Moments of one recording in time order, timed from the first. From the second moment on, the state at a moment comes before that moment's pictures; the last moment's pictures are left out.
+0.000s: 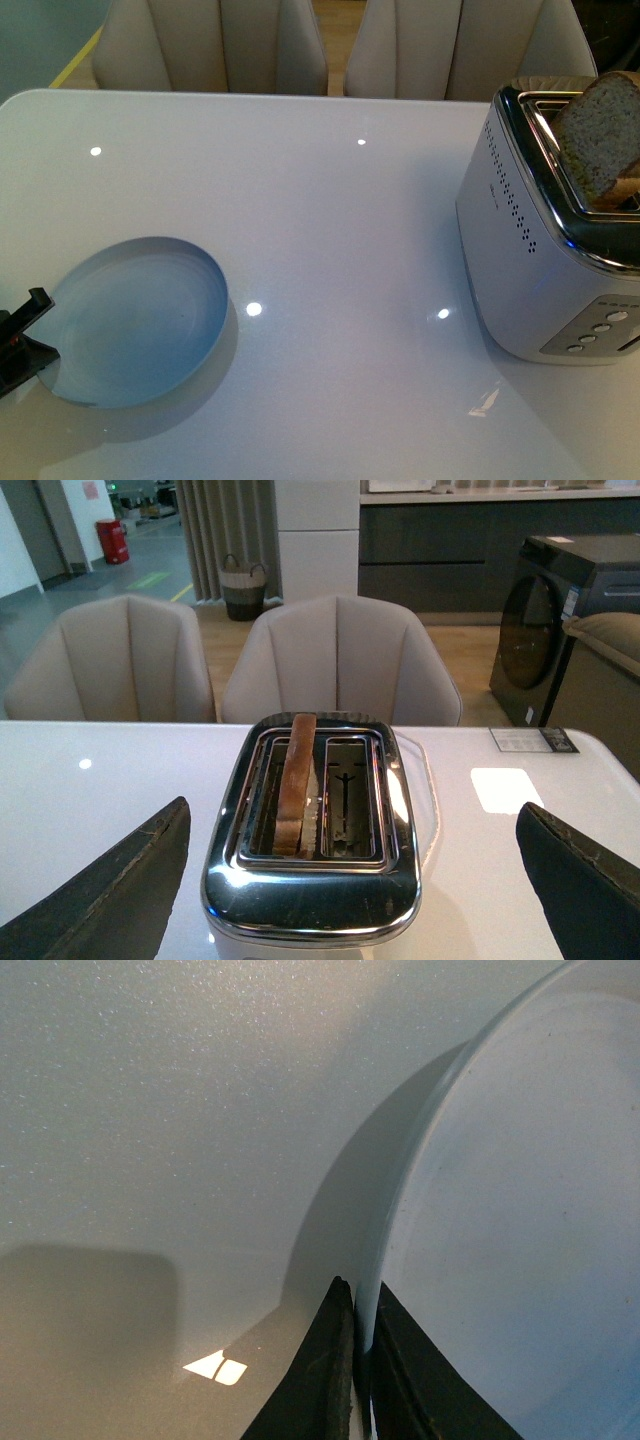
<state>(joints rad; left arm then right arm) 0.22 2.32 0.62 0.63 0.28 -0.46 0.00 0.01 0.02 0.00 0.00 0.00</state>
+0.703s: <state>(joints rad) 0.23 1.74 0.58 0.38 0.19 -0.52 0.00 0.01 0.02 0.00 0.00 0.00</state>
